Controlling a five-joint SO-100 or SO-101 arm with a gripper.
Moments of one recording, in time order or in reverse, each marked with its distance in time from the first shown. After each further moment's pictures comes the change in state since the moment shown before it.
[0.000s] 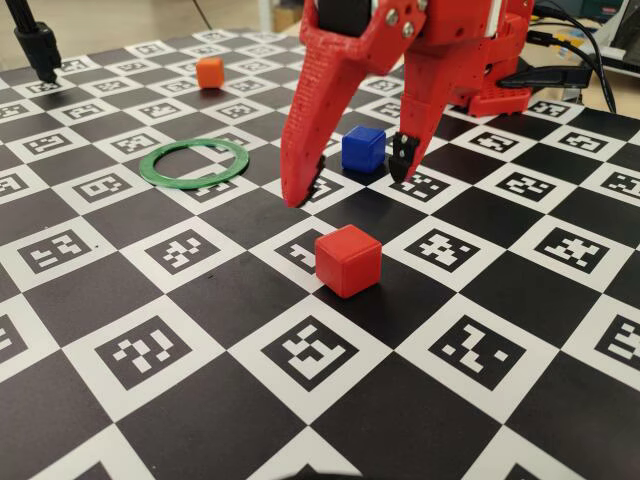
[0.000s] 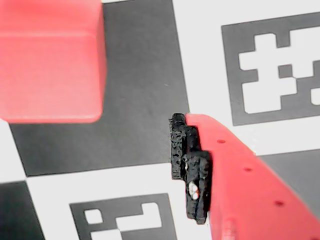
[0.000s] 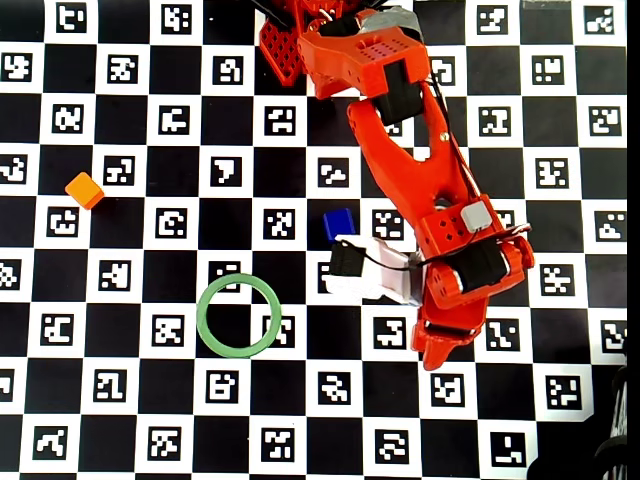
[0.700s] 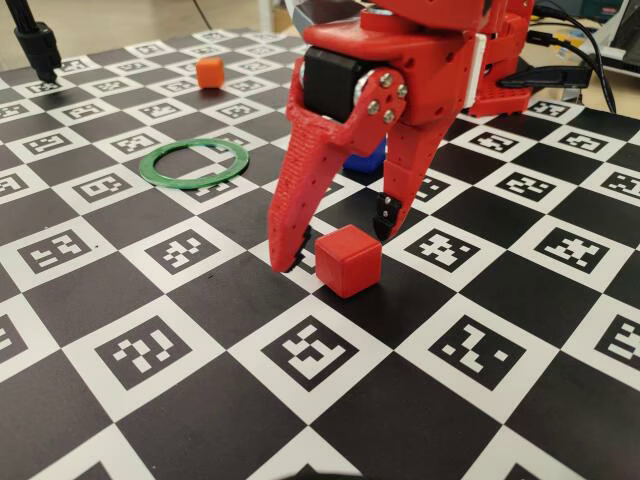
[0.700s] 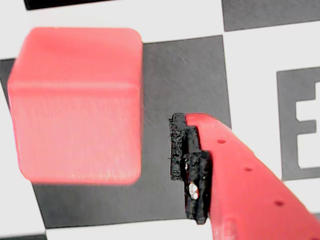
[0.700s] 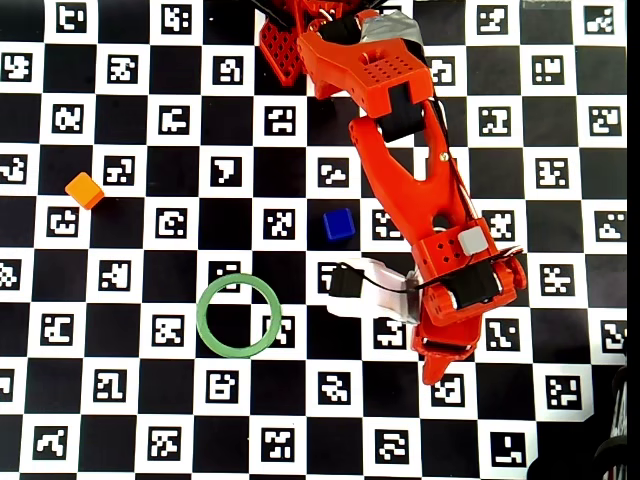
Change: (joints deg) arm 0.7 -6.2 0.0 -6.5 -1.5
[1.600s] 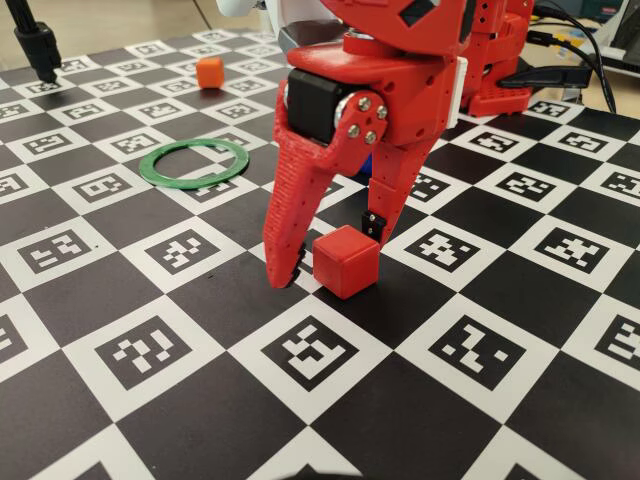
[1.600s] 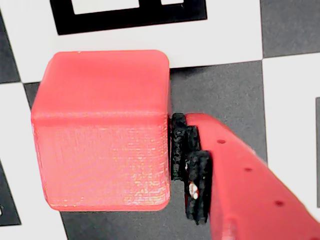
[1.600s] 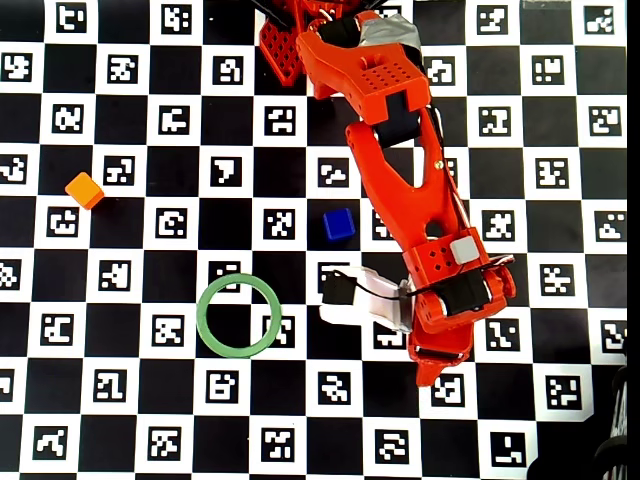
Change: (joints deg) arm 0.9 -1.0 0.0 -2.9 -1.0
